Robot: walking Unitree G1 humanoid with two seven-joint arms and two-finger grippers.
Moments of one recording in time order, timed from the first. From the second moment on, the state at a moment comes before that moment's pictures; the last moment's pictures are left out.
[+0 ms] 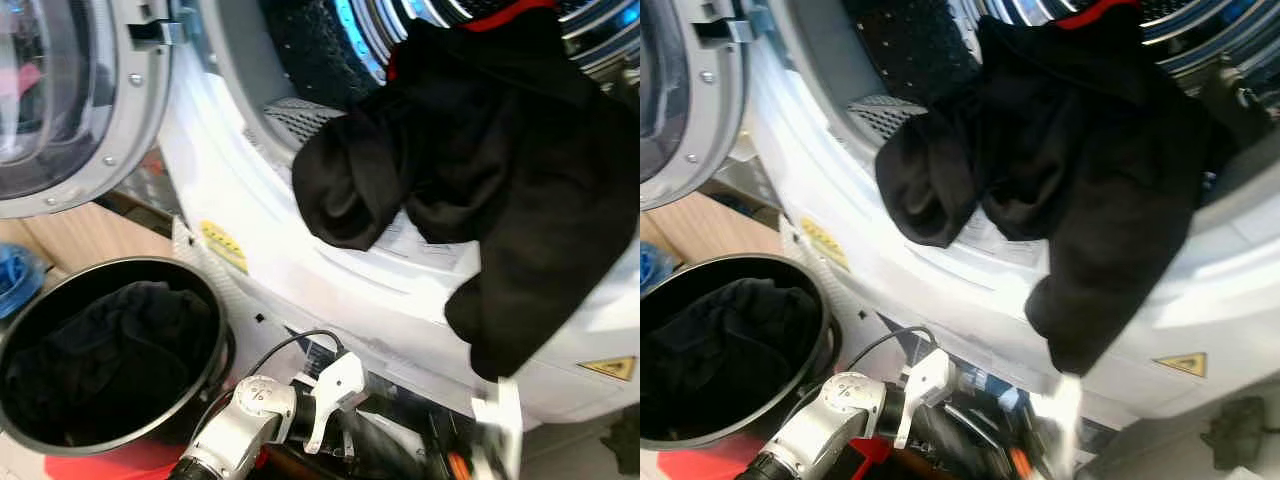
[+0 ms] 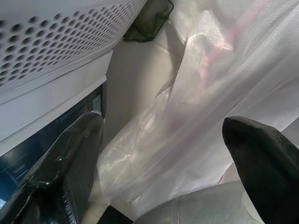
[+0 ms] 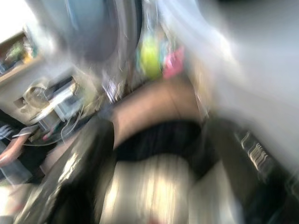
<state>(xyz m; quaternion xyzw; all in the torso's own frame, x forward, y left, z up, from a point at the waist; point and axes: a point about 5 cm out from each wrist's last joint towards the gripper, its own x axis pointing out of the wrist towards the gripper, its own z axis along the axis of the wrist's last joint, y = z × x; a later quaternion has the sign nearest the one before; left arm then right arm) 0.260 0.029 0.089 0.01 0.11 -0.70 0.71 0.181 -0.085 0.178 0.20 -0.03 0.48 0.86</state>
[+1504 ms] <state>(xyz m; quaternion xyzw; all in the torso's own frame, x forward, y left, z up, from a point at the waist) 0.226 0.140 0.031 0.10 0.25 -0.59 0.76 0.175 -0.060 0.224 0.24 -0.03 0.52 0.82</state>
